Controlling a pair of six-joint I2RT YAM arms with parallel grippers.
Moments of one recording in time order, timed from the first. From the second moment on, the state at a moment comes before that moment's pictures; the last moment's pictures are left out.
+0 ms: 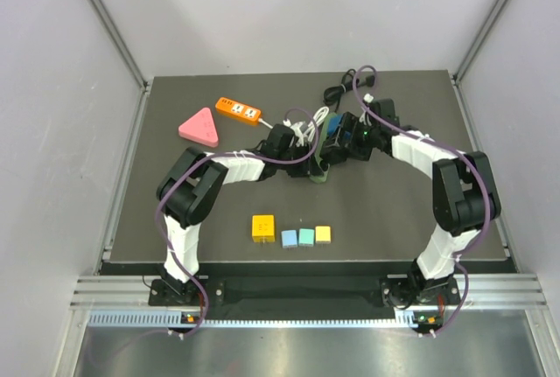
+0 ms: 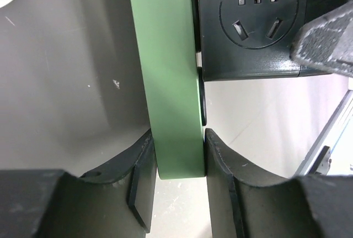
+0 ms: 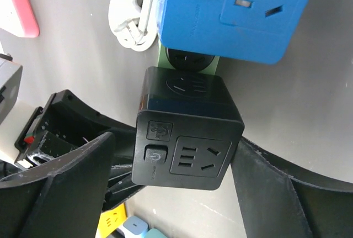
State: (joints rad) left arm -0.62 2.00 1.16 0.17 0.40 -0.65; right arm 0.27 1.75 1.13 -0.19 -0.41 0.62
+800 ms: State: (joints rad) left arm -0.65 2.00 1.20 0.09 0.27 -0.66; right arm 0.21 1.79 1.02 0.01 -0.53 0.73
